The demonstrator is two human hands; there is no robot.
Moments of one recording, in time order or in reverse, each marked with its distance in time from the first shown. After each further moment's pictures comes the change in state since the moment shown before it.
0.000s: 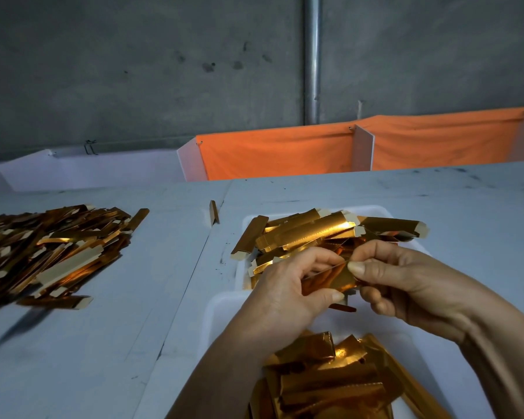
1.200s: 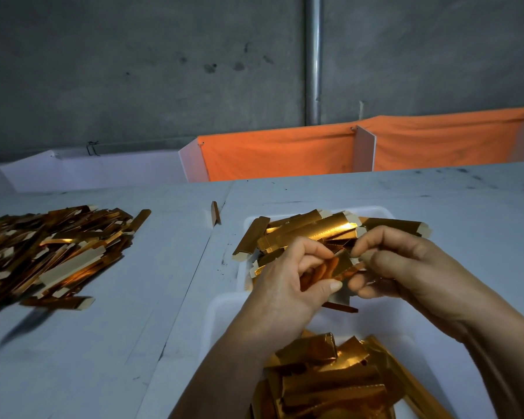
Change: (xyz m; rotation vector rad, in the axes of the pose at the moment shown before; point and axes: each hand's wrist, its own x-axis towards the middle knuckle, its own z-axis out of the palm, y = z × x) left_hand 0.001 0.001 0.000 -0.064 0.055 0.004; right_hand -0.006 -0.005 0.002 -0.265 0.124 -0.231
